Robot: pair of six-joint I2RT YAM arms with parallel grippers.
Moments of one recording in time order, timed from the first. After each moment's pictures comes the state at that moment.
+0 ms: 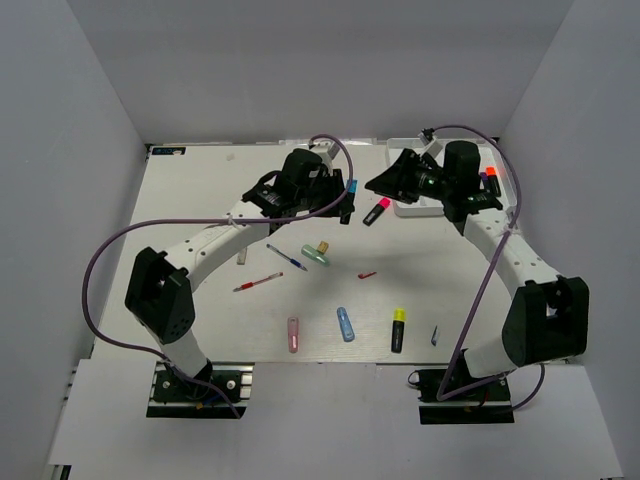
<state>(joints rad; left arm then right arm) -0.69 1.69 1.46 -0.32 0.15 -0.53 0.22 1.44 1.15 -0.06 -0.73 0.67</state>
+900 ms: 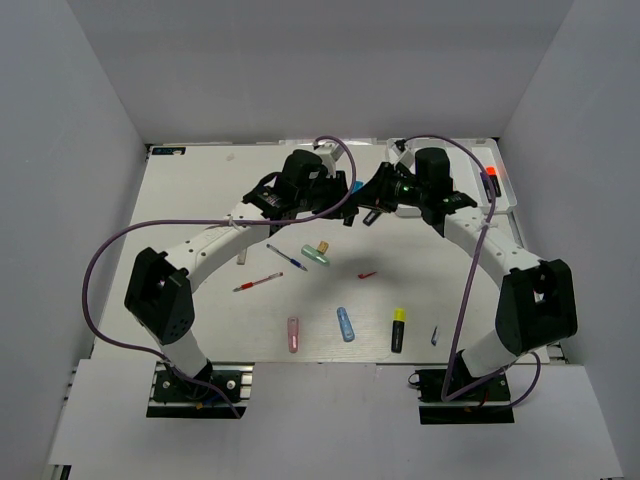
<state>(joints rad) -0.69 1.68 1.45 -0.27 0.22 -0.50 0.35 1.53 1.15 -0.06 -0.65 0.71</state>
